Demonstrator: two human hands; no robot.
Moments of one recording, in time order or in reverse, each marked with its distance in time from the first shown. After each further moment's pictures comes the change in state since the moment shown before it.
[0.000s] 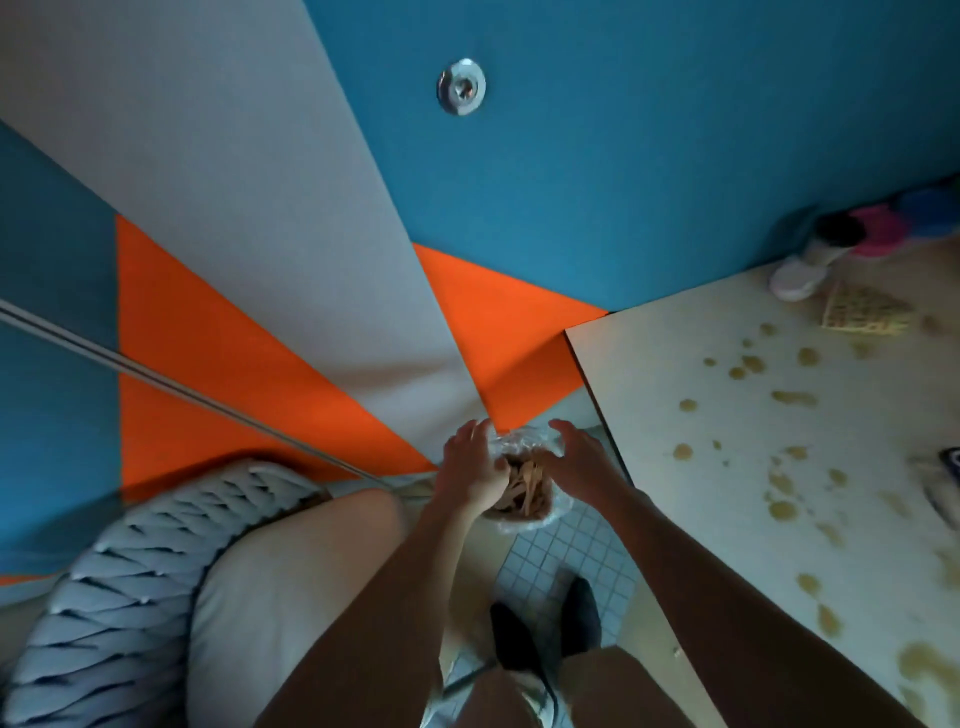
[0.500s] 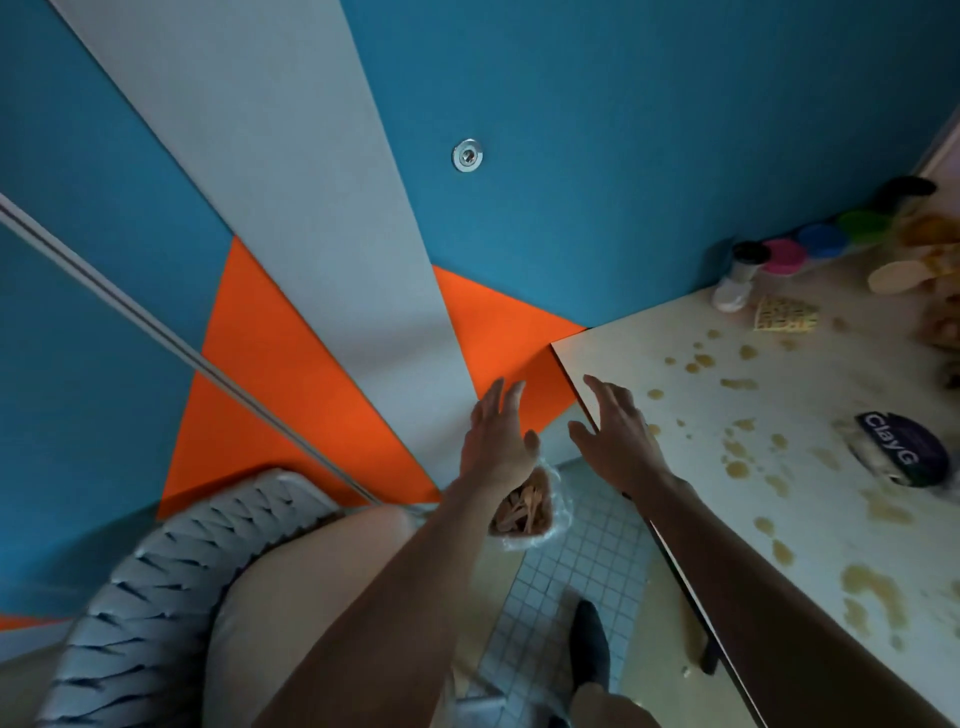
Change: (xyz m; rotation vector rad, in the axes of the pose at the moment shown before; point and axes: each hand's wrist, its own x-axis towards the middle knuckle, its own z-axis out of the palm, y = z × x) left_hand -0.106 0.054 -0.038 0.013 0.177 0.272; right_hand -0.121 -0.002 -0.039 -0.053 0.417 -0.236
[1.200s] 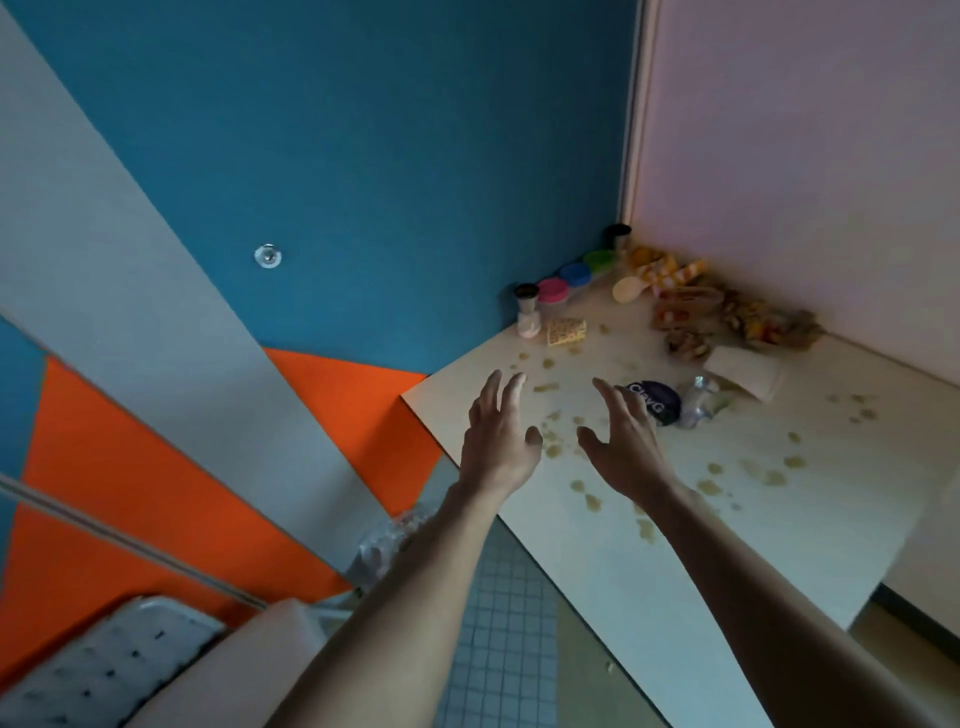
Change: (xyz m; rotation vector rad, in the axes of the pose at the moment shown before) left_hand -0.082 0.196 0.058 -0.036 0.022 0.413; right_hand -0.149 0.114 -0.150 0.004 0.403 0.165
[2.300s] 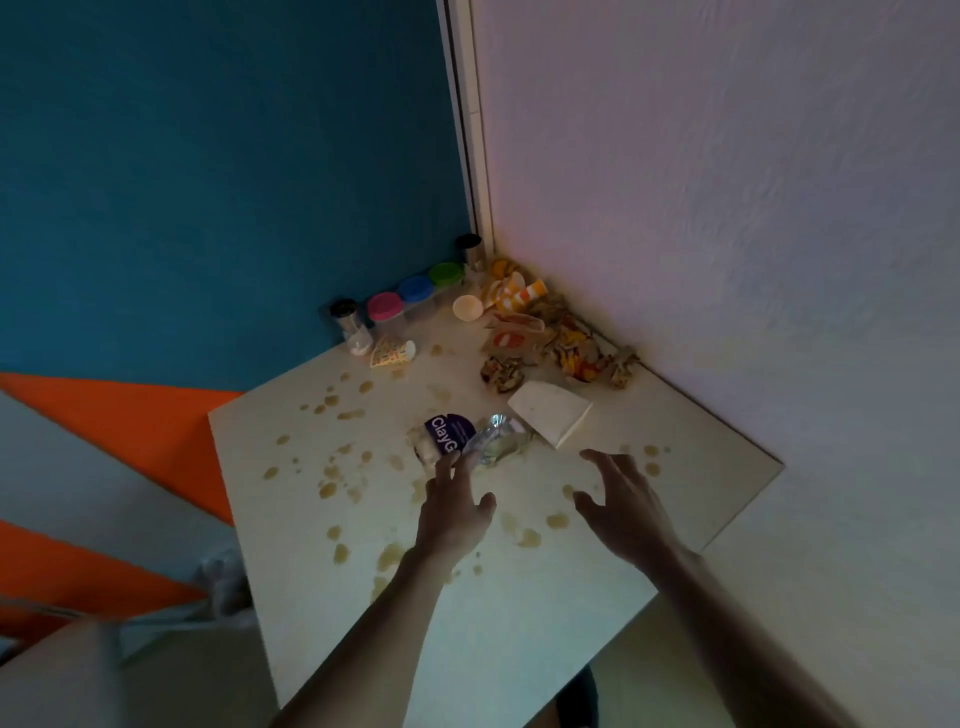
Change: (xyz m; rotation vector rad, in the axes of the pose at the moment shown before) left_hand 0.070 0.237 0.279 -0.039 -0.173 -0.261; right_hand 0.071 0.334 -0.235 -0.132 -0.225 0.045
